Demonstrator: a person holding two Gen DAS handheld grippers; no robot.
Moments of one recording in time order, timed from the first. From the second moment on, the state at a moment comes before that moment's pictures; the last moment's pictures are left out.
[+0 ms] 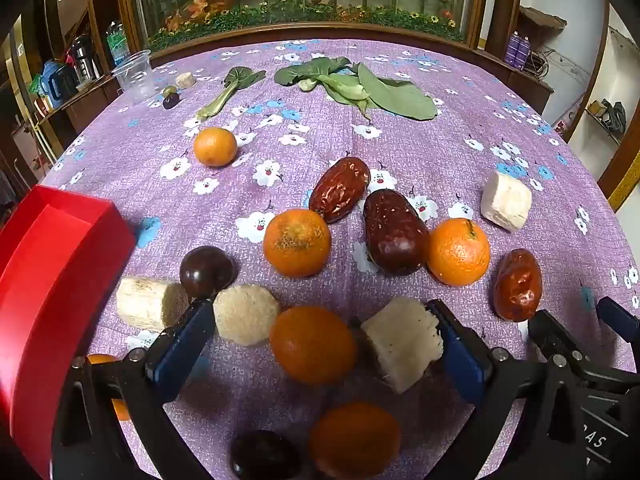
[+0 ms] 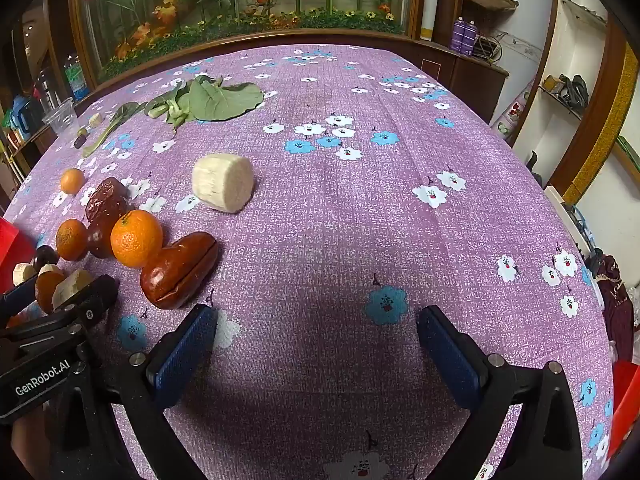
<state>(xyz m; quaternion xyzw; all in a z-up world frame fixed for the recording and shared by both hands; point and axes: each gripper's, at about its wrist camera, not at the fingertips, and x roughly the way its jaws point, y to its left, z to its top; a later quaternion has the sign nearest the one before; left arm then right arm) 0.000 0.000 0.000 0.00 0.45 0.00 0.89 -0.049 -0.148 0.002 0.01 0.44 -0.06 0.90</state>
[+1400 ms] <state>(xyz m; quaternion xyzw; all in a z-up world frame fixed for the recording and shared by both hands) -0.051 0.048 0.072 -0.02 0.40 -0.10 0.91 -0.079 -0.134 0.048 -0.02 0.38 -0.05 0.92</state>
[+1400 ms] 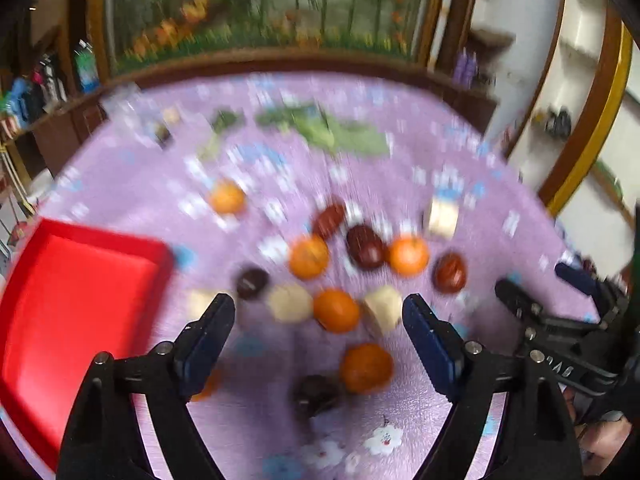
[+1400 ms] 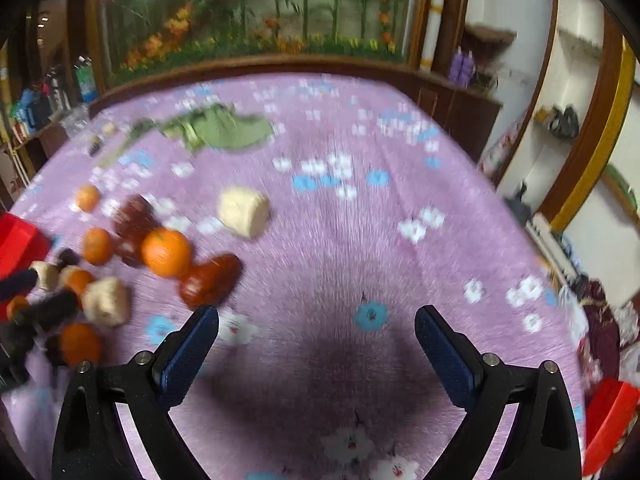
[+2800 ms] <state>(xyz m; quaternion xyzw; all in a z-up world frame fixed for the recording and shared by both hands) -0.119 0.109 0.089 0.06 0.34 -0.01 0.94 -0.111 -0.029 0.047 -0.03 0.38 0.12 0.92</state>
